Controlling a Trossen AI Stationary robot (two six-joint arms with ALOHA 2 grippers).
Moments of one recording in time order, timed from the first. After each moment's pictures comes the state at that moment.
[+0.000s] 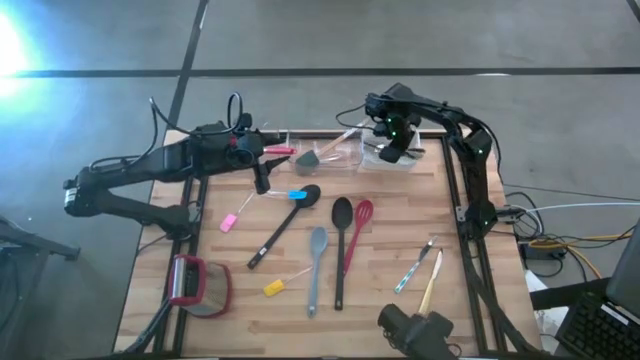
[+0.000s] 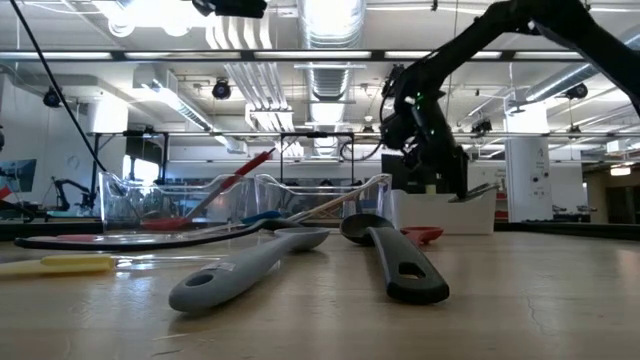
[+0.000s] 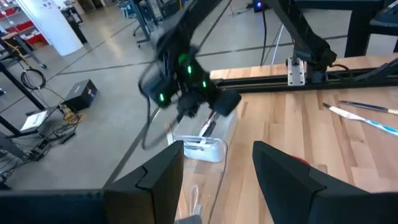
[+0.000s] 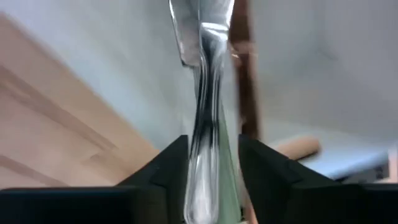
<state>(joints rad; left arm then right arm) 0.21 1.02 1.14 -0.36 -0.21 0.23 -0.82 2.10 1.73 -1.48 0.13 -0.18</state>
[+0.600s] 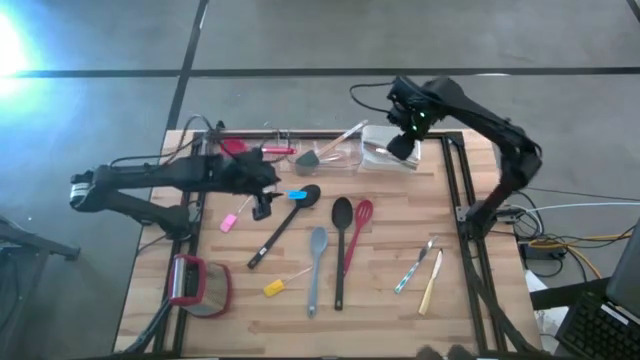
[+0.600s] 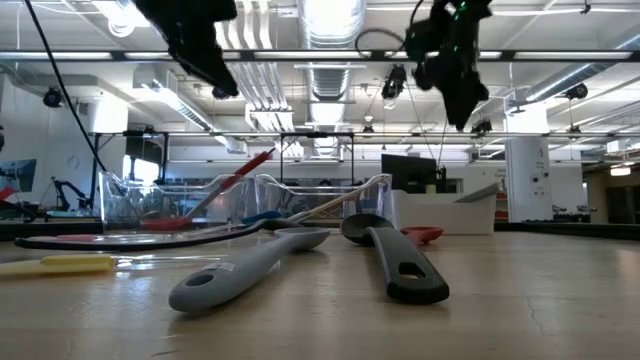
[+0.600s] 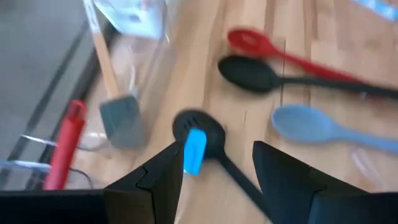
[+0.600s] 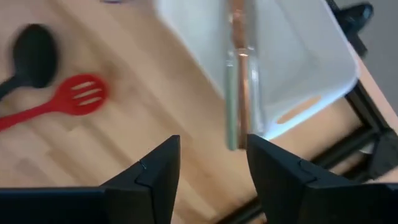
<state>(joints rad) 0.15 1.10 1.01 -0.65 -0.15 0.05 -0.73 1.64 1.65 -1.45 -0.04 -0.01</state>
